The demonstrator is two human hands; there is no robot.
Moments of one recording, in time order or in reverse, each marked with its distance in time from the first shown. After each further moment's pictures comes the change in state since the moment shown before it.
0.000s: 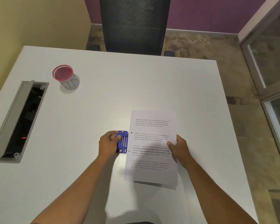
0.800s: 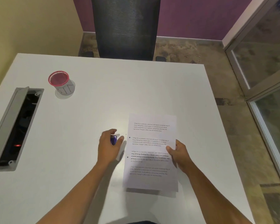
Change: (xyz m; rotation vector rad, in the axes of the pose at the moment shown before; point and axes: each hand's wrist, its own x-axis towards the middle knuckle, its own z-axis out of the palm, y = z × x) left_hand -0.033 0.022 -0.003 0.240 0.000 0.329; right_hand -0.044 -0.005 -0.009 0.144 -0.050 0.008
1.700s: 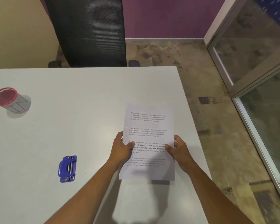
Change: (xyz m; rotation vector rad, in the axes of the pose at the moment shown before) left_hand 0.020 0.114 0.182 -0.339 -0.338 -0.249; right_hand 0.056 -0.022 -0.153 0.093 0.087 0.019
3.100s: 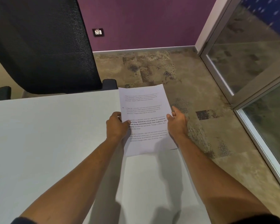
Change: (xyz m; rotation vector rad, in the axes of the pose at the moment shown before) left_hand 0.307 0.103 0.134 0.438 0.230 0.219; right_hand 0.318 -0.113 -0.074 -0.337 0.498 -0.350
